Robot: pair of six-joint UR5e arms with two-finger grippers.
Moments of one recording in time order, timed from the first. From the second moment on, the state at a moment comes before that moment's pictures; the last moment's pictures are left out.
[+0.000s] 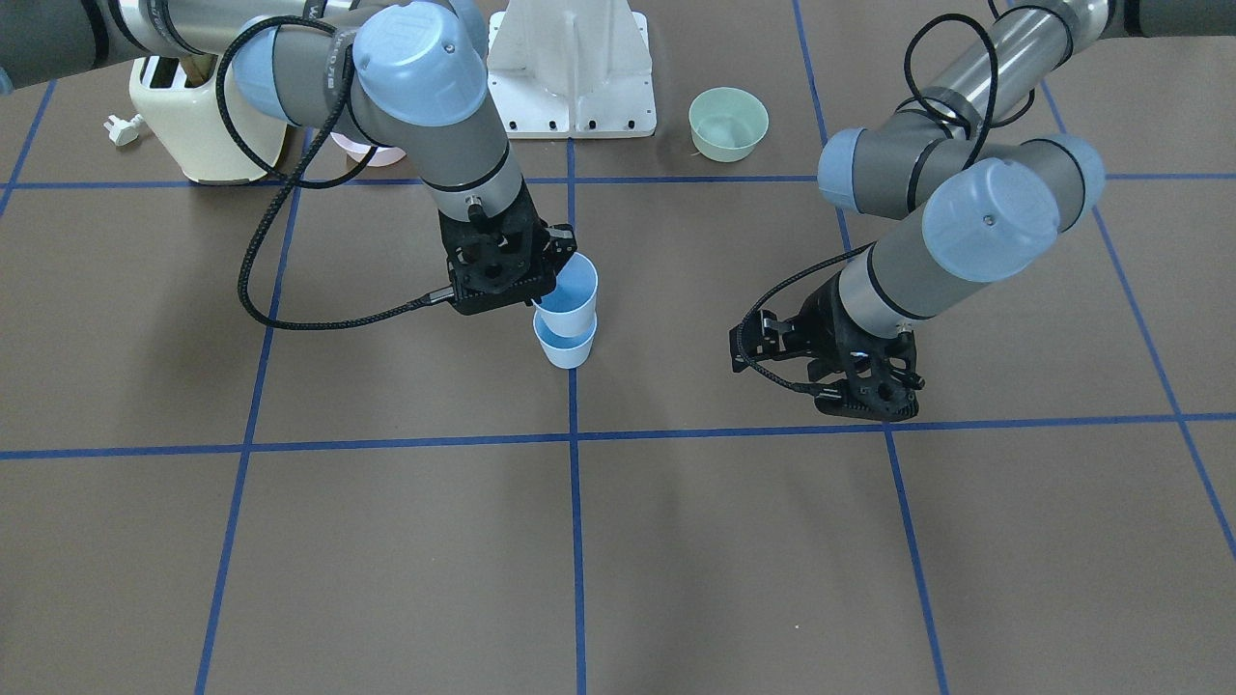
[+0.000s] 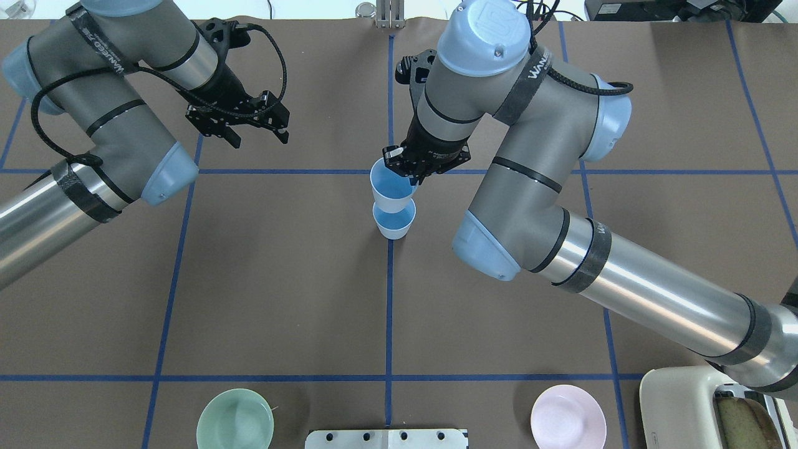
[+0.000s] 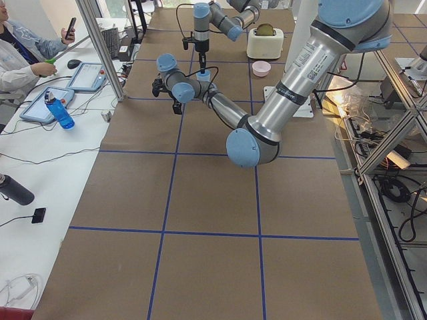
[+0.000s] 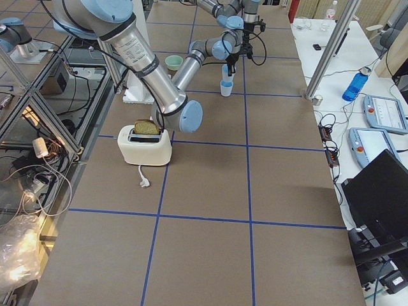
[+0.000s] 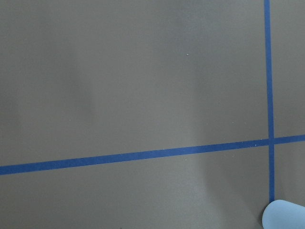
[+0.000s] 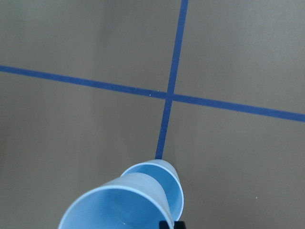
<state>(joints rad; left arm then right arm) -0.91 -2.22 -1.48 -1.83 -2.35 -0.94 0.69 -0.76 1.63 -1.61 2.08 0.96</state>
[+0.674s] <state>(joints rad) -0.91 -2.22 -1.48 -1.83 -2.35 -0.94 0.68 -0.74 1.59 -1.61 2.07 0.97</state>
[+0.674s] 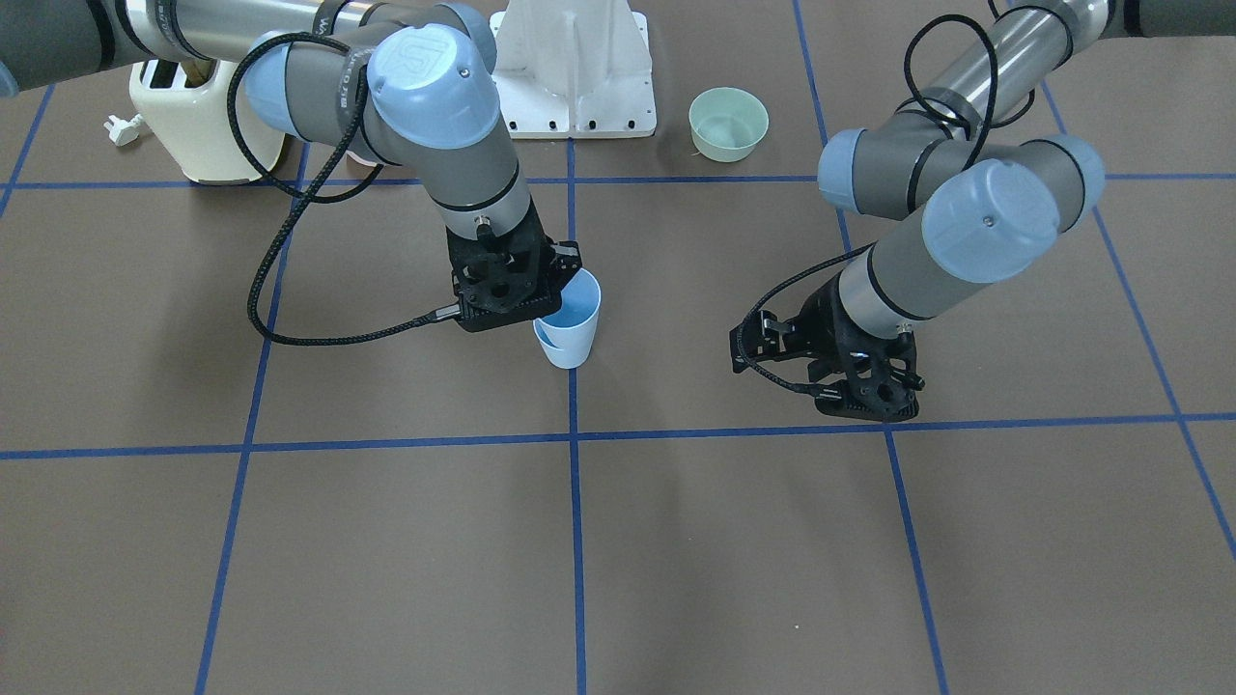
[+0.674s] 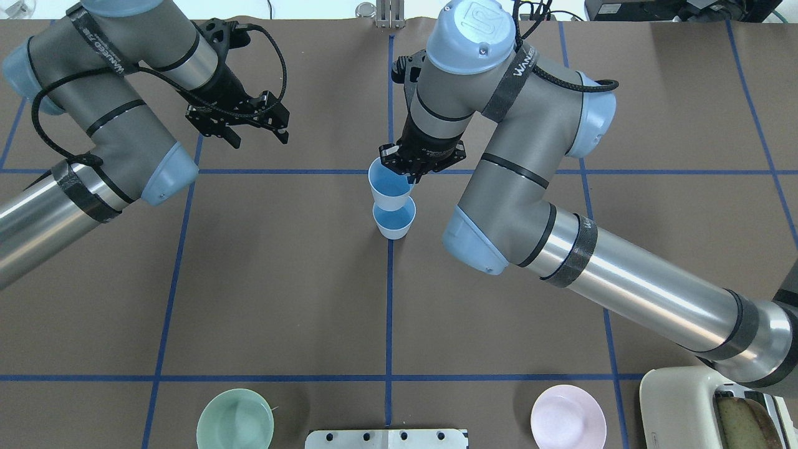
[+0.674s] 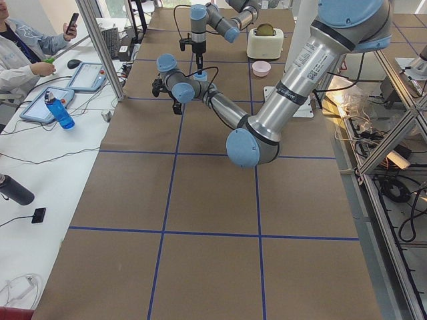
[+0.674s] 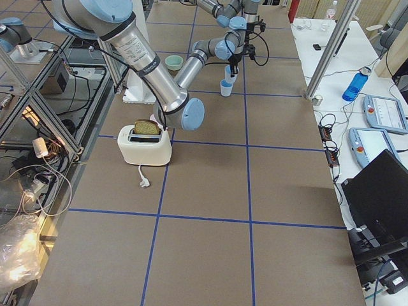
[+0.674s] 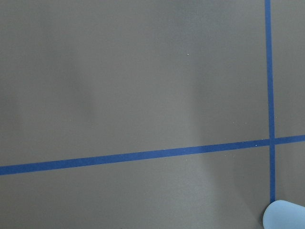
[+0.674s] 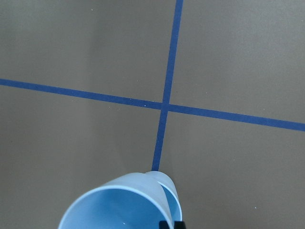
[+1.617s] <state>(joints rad) -0.91 -2.21 -1.48 -1.83 -2.35 -0.94 0.66 -0.75 1.59 -1.61 2.07 0.97</state>
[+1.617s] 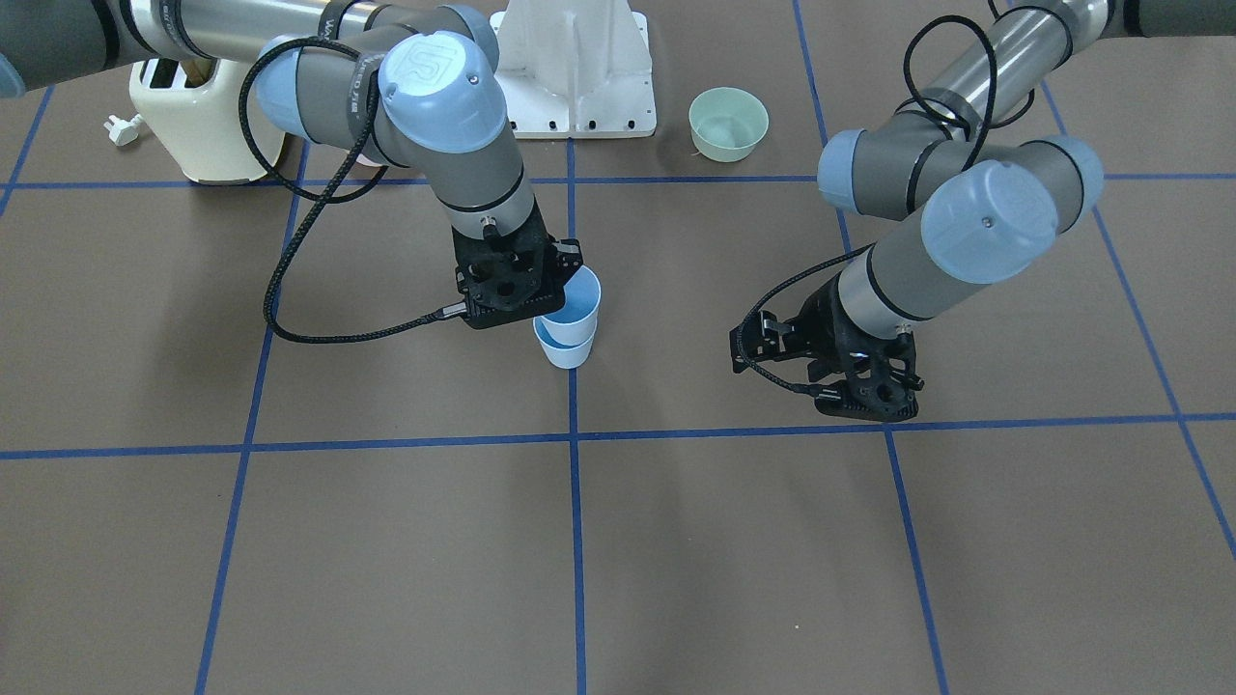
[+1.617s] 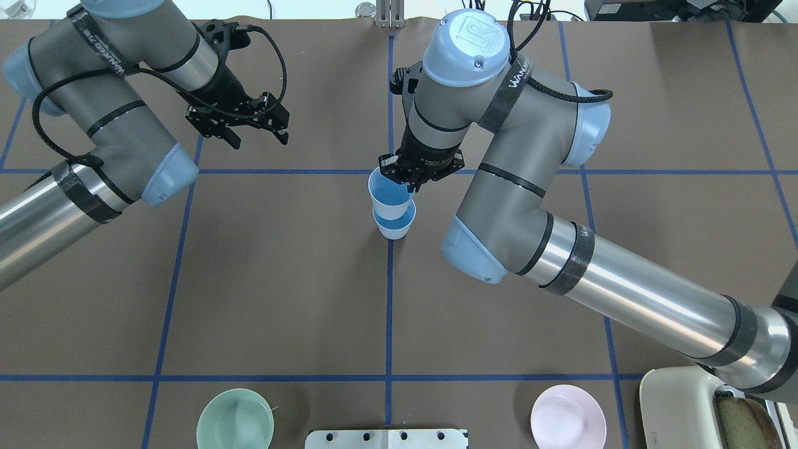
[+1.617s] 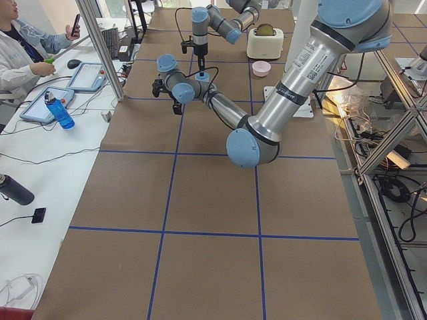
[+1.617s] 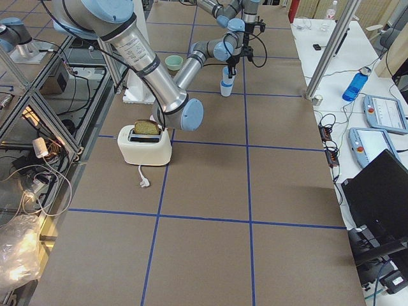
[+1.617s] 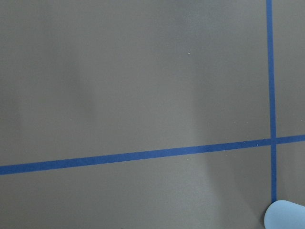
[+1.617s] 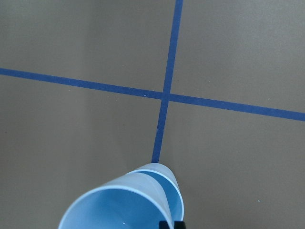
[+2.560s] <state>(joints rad) -0.92 -2.21 -1.48 -1.83 -2.36 -0.93 0.69 -0.76 1.63 -1.60 2.07 0.97</state>
